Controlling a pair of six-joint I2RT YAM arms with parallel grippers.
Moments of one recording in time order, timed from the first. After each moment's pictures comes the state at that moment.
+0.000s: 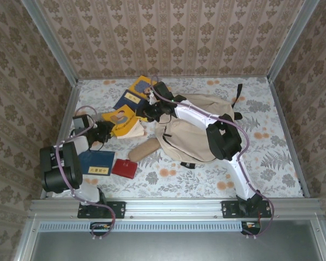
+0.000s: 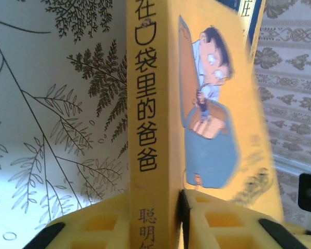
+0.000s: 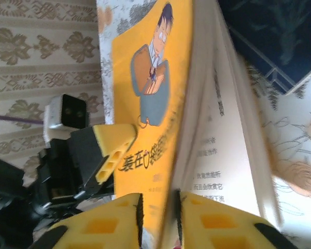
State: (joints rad) left arm 0.16 1.54 0.67 0.08 0.69 -1.01; right arm 0.63 2.29 1.95 -0.42 -0.59 0.94
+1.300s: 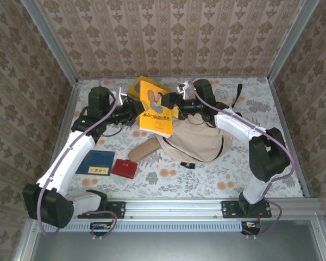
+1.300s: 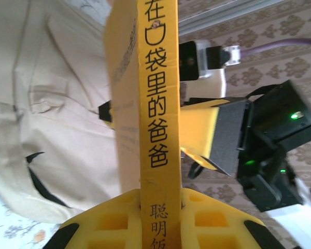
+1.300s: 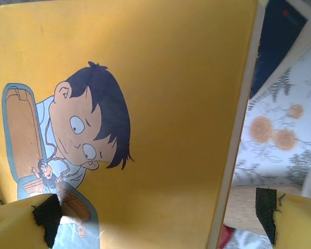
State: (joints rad) left arm -0.35 1.20 1.12 -0.37 0.70 -0.93; right arm 0.43 1.72 1.27 0.05 -0.80 0.95
